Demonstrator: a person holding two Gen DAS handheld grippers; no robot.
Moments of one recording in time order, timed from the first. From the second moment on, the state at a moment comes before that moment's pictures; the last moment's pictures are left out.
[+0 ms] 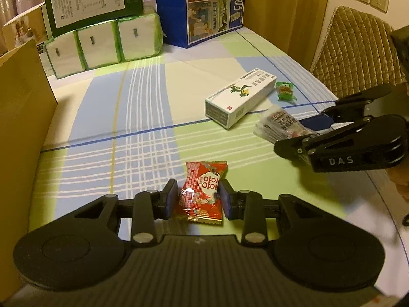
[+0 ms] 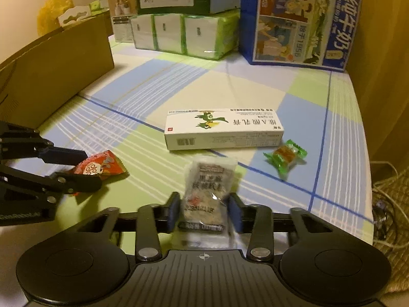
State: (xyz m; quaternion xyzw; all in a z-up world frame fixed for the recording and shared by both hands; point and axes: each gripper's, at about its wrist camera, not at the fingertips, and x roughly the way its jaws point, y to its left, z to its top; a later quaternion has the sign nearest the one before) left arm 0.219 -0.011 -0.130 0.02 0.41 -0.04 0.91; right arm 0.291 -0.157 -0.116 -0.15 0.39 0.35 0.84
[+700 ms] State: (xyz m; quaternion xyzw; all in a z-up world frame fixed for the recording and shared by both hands) left arm 0.172 0.004 -0.130 0.03 0.42 -0.07 0.90; right arm 0.215 -0.154 -0.094 0.00 0.48 0.18 0.86
